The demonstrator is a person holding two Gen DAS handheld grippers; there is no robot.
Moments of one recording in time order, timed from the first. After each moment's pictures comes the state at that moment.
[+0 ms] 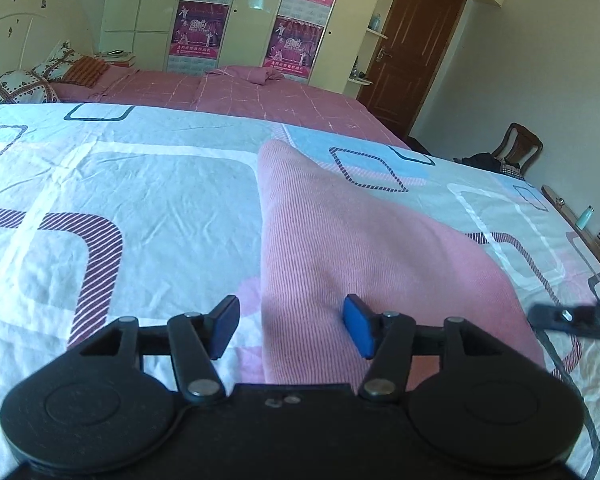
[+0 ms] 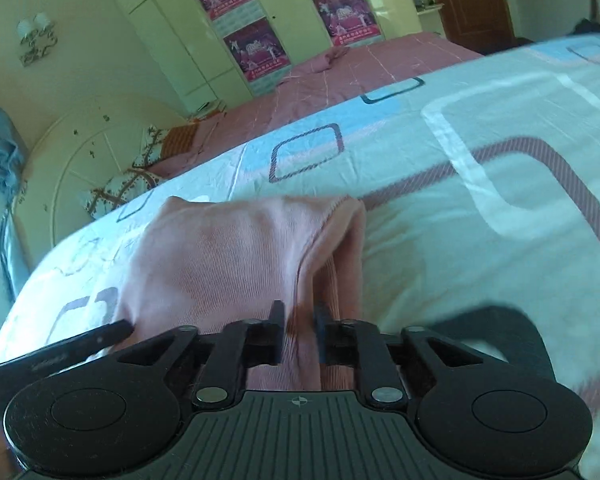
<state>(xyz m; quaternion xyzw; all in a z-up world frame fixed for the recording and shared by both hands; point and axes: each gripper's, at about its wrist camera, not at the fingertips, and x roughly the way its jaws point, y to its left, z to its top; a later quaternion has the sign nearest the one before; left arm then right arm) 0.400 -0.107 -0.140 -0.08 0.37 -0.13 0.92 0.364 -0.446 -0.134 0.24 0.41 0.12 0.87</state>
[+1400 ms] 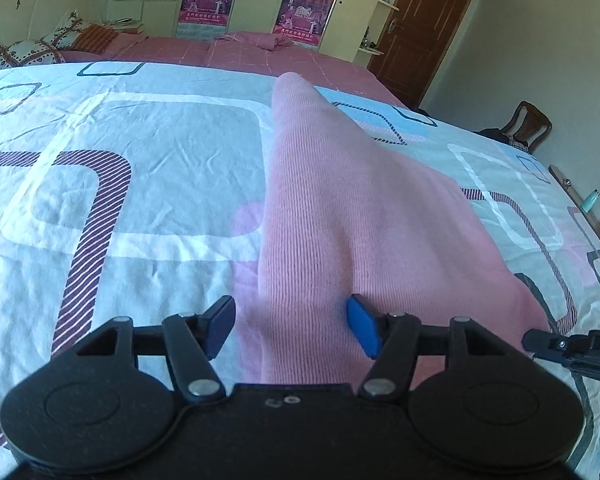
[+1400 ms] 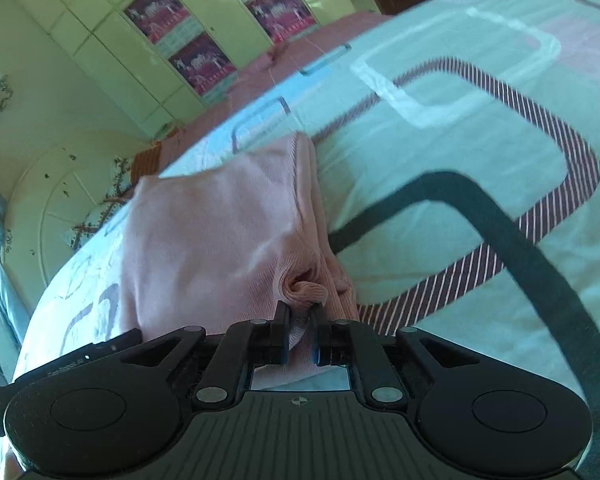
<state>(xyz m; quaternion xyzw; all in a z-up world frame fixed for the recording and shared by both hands) 0.367 -0.118 -0.150 -0.08 0.42 -0.12 0.90 0.298 -0.435 -0.146 0.31 0.43 0.05 0.85</state>
